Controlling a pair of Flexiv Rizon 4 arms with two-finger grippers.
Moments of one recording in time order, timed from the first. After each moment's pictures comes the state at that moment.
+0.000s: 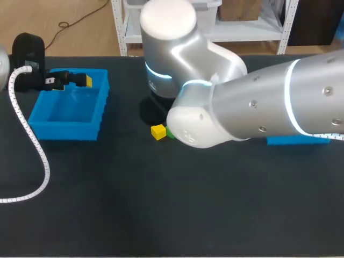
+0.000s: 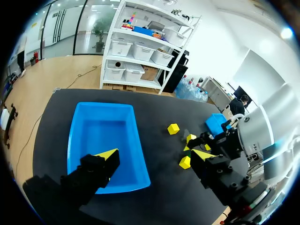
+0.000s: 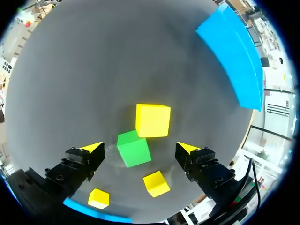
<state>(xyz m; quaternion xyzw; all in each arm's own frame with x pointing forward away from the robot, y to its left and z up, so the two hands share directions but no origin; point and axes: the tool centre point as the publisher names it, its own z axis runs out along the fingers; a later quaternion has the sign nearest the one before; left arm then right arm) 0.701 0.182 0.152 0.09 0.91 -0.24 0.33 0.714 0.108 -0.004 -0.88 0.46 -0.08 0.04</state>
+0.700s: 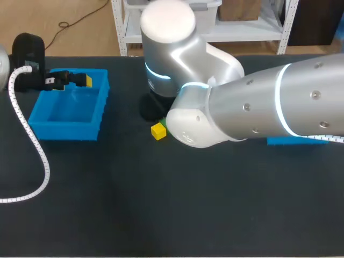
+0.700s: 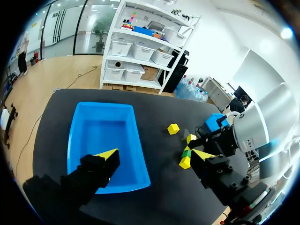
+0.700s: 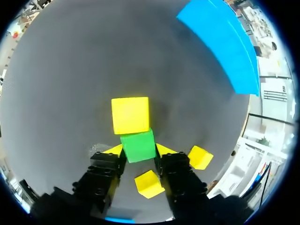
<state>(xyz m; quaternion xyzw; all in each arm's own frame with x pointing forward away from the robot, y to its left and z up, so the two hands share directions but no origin) 0.701 0.182 0.152 0.09 0.91 -0.24 0.33 0.735 0.114 -0.007 -0.86 0.50 -0.09 0.07</state>
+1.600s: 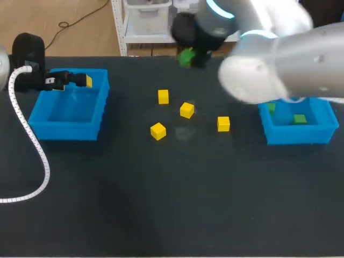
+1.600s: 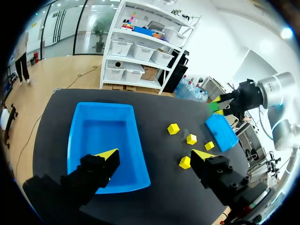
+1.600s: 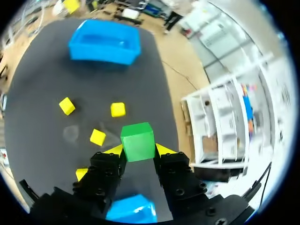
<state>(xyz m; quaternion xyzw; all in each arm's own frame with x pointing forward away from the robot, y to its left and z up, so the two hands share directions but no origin) 0.701 0.182 0.152 0.09 0.91 -0.24 0.33 0.817 0.035 0.145 -0.63 0.73 -0.06 0.26</state>
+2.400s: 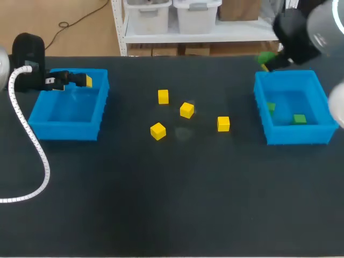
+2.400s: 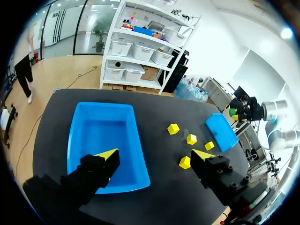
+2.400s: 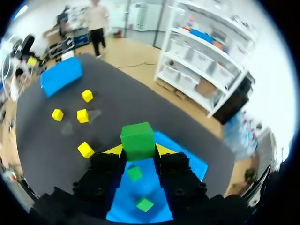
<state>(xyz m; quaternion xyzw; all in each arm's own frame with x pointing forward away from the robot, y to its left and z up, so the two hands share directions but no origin) 0.701 0.182 0.152 0.09 0.91 -0.24 0.33 0.775 -0.148 0.127 -0.31 0.89 0.06 0.32</state>
